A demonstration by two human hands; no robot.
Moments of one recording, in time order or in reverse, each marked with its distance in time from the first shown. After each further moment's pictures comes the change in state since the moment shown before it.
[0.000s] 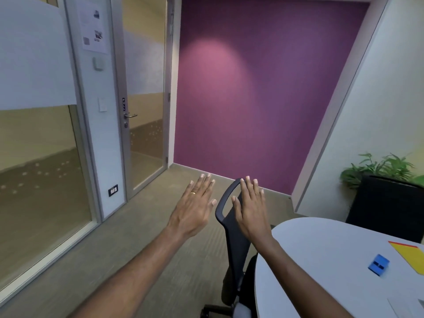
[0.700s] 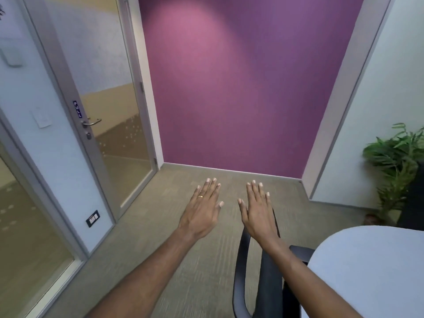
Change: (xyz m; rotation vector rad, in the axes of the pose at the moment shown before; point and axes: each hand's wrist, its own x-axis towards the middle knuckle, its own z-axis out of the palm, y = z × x) left_hand 0.292 -0.152 0.215 -0.078 -0.241 0.059; right_hand 0.271 0.127 0.246 -0.009 -0.086 0.202
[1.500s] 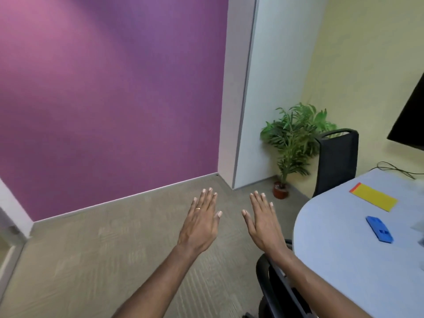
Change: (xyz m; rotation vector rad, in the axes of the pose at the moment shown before) left_hand 0.308 -0.074 0.129 -0.363 -0.102 0.511; right_hand 0.172 0.090 0.078 -0.199 0.161 0.530
